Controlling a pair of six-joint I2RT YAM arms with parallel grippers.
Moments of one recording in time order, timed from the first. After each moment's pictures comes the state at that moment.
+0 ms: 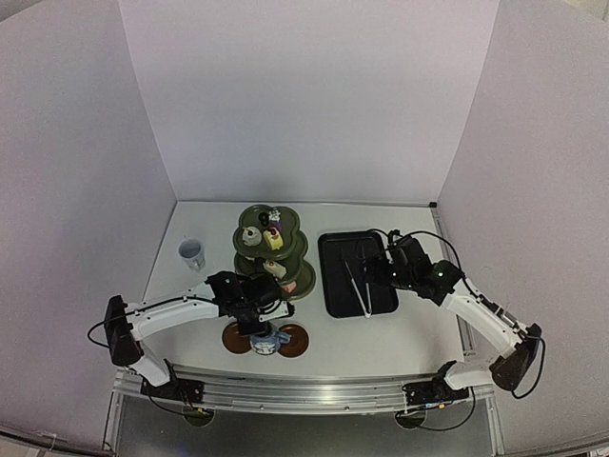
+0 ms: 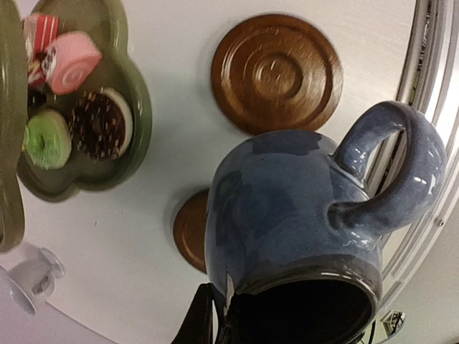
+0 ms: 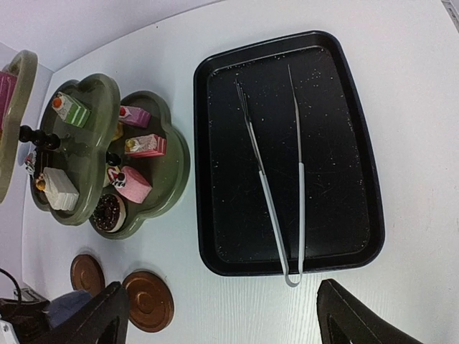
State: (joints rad) left arm -1.08 1.59 1.39 -1.17 -0.12 0.30; right arm 0.69 1.30 1.24 -0.76 0.14 0.72
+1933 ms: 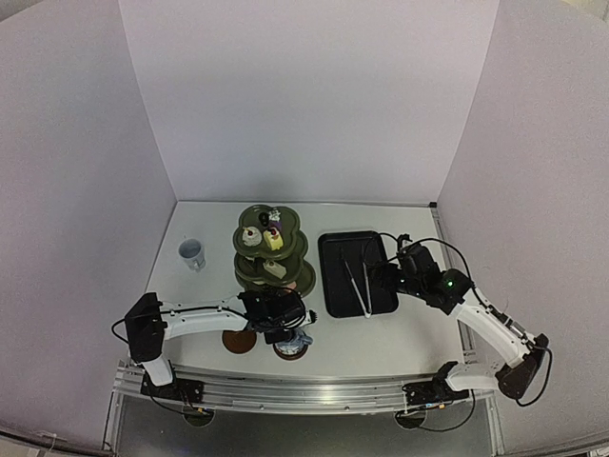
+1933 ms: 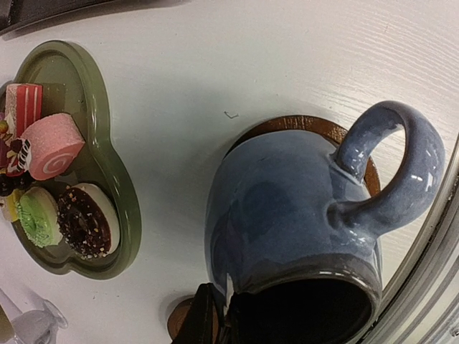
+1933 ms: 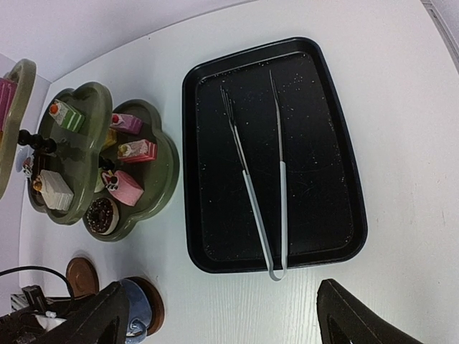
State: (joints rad) left arm -1.18 1.76 1.31 -0.82 -0.22 0.23; right arm 0.69 1.19 1.17 -0.76 0.19 0.73
